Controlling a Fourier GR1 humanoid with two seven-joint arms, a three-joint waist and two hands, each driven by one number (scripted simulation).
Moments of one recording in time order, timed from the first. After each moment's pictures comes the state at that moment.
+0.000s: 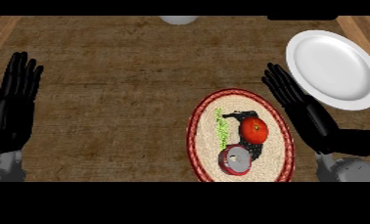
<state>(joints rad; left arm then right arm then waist) -0.05 0.50 -0.05 -1.63 0.38 0.29 -0.13 -0.14 -0.46 0.31 -1.61 -0.44 0.06 -0.16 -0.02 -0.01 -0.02</state>
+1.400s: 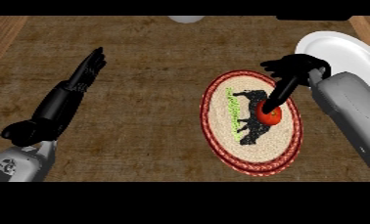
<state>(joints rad) -0.21 0.51 -0.28 -1.62 0.23 0.06 -0.09 -0.73 -0.56 0.45 -1.02 -0.45 0.38 0.94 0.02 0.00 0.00</state>
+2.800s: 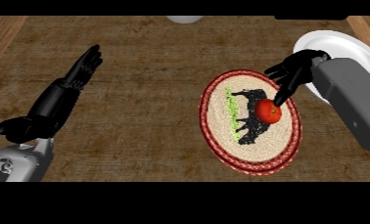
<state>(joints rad) -0.20 0.47 -0.20 -1.61 0.18 0.00 -0.06 -0.90 -0.53 0.51 -0.60 -0.64 0.65 0.97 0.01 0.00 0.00</state>
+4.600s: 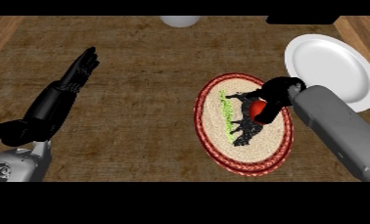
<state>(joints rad) -0.17 0.43 -0.14 -1.63 0.14 -0.05 -0.05 -0.73 -0.50 0.64 -0.88 -0.55 0.67 0.91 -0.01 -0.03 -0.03</state>
